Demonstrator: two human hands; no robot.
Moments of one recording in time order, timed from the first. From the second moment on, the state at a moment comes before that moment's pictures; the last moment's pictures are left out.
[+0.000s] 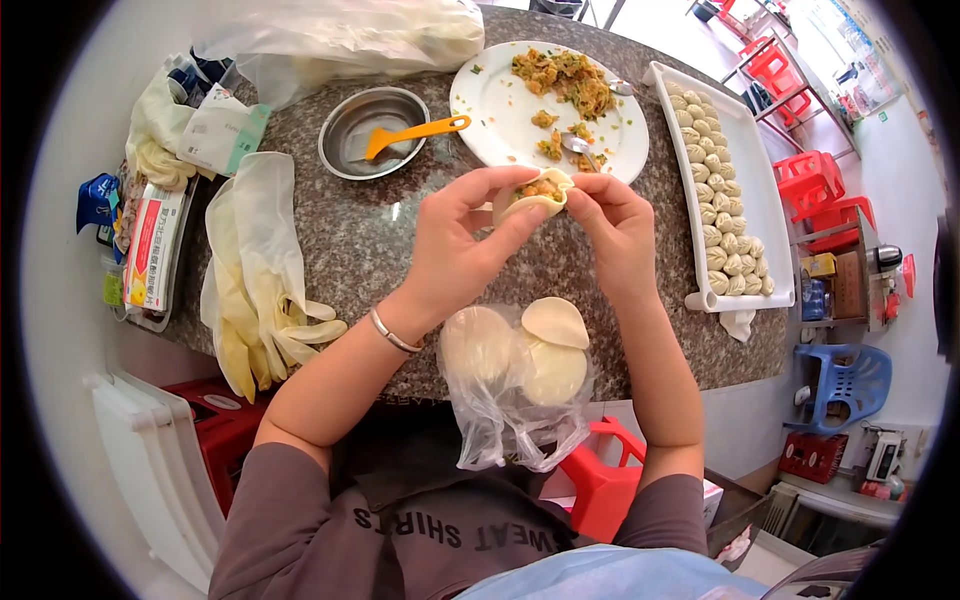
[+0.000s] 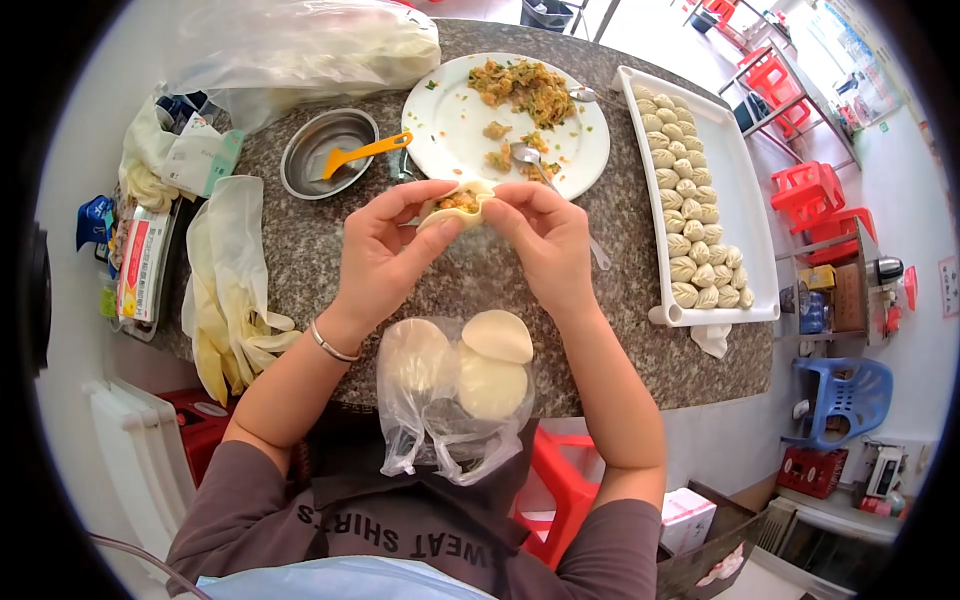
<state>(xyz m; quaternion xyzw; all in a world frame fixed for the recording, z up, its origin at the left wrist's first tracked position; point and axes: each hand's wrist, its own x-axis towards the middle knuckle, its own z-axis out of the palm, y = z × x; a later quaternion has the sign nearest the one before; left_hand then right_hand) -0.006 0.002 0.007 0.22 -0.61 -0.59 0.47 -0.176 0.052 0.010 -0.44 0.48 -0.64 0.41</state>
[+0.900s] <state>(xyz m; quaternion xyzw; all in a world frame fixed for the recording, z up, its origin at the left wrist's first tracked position) -0.003 0.000 0.003 0.28 -0.59 -0.61 0.45 -0.175 0.055 0.018 -0.62 0.55 -0.54 0.16</state>
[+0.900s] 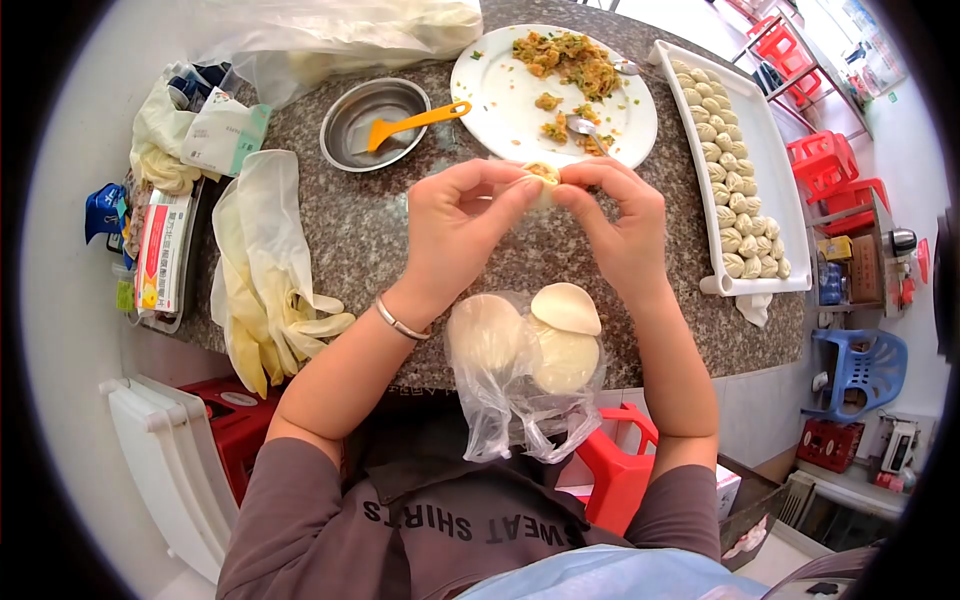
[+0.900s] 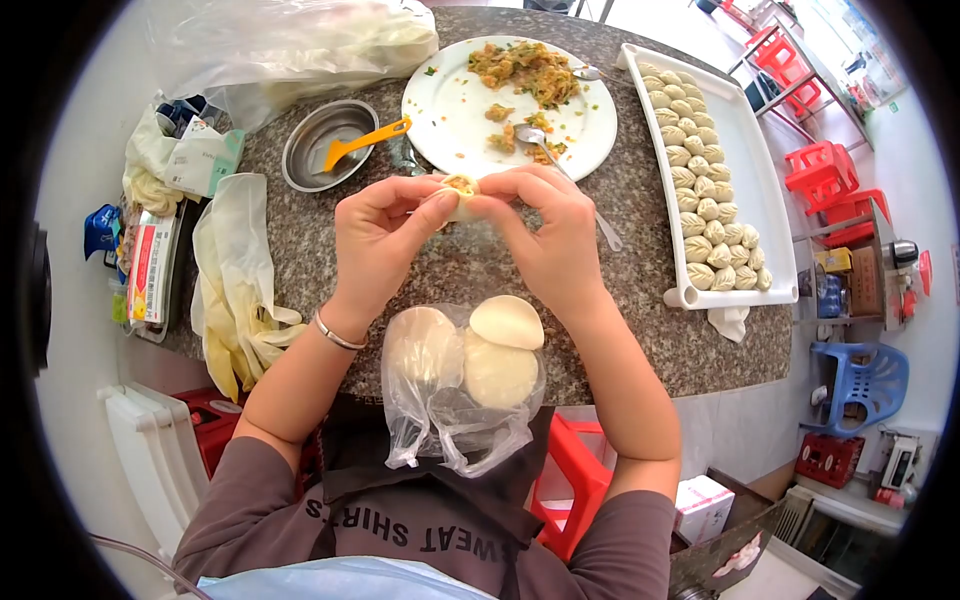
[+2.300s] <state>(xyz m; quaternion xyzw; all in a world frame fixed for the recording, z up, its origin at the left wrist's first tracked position) -0.008 0.000 0.001 0.28 -0.59 -0.61 0.46 -0.175 0.056 0.024 -0.66 0.56 -0.50 0.12</state>
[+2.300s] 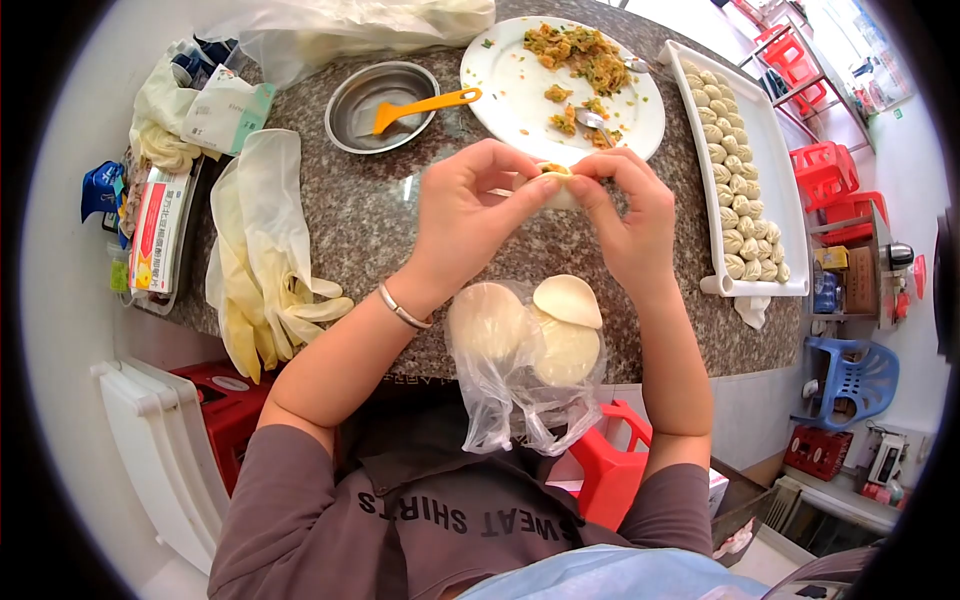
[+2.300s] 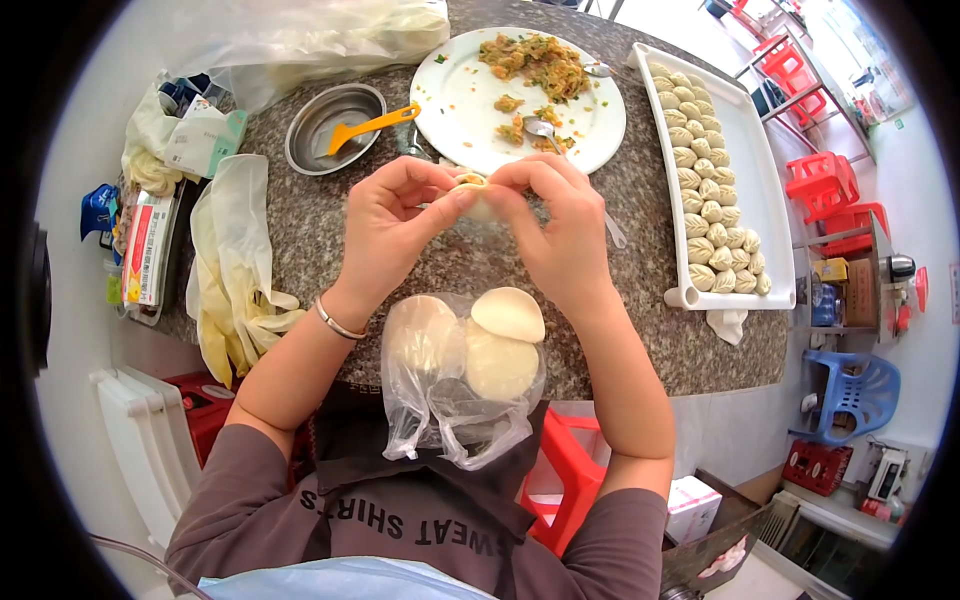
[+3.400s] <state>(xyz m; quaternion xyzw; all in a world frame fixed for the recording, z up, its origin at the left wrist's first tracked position) -0.009 0.002 -0.001 0.22 -0.58 -0.63 0.47 -0.179 0.057 0.025 -0.65 0.55 -0.50 0.17</state>
